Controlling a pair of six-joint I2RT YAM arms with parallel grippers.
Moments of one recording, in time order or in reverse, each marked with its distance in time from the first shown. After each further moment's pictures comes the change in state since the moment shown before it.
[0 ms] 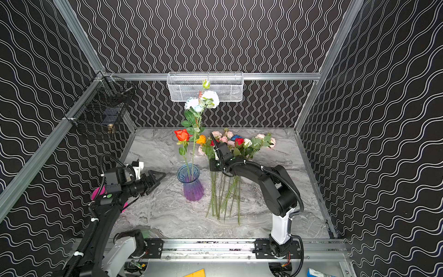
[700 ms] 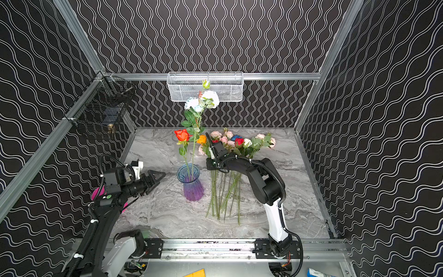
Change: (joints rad) left arm 0.000 -0.012 -0.002 0.006 0.000 0.000; right arm -0.011 0.194 0.145 -0.037 -0.048 -0.070
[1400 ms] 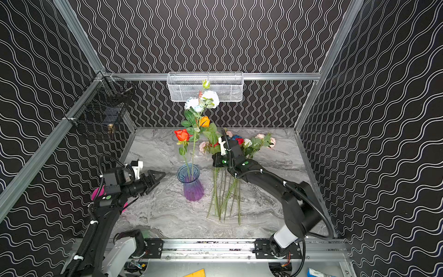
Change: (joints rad) left arm 0.000 -0.014 0.000 0.008 0.010 0.000; right arm -0.003 -0.570 -0.378 0.214 0.043 0.119
